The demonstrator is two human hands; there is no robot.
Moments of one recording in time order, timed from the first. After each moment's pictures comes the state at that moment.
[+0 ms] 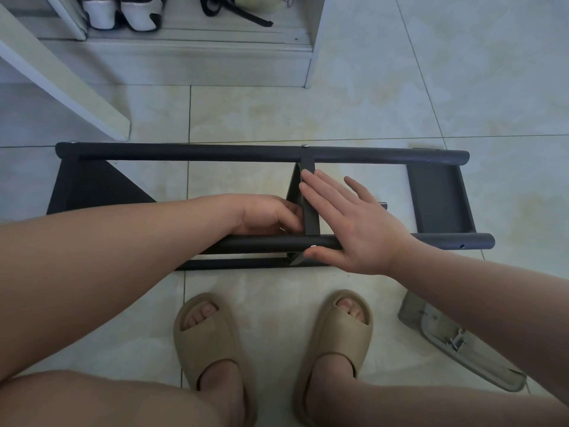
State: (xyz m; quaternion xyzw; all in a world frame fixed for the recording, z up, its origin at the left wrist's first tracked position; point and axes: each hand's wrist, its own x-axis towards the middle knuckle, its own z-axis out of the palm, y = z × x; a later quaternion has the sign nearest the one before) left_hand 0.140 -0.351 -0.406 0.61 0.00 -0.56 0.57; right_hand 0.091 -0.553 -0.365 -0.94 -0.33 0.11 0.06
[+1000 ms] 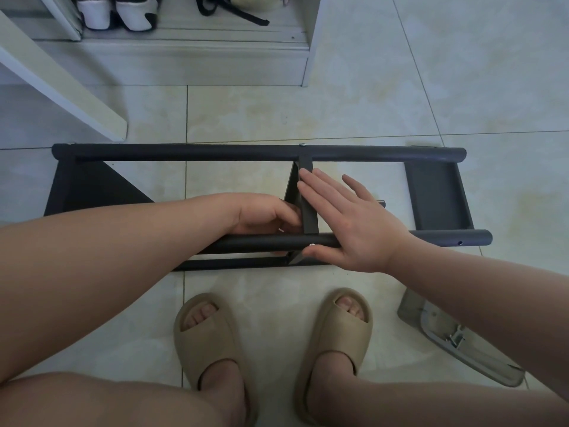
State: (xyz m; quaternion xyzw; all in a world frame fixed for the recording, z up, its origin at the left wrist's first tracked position) left_hand 0.141 -0.349 -0.406 0.57 0.00 -0.59 0.57; right_hand 0.091 -0.554 -0.367 -0.94 -0.33 0.09 0.06
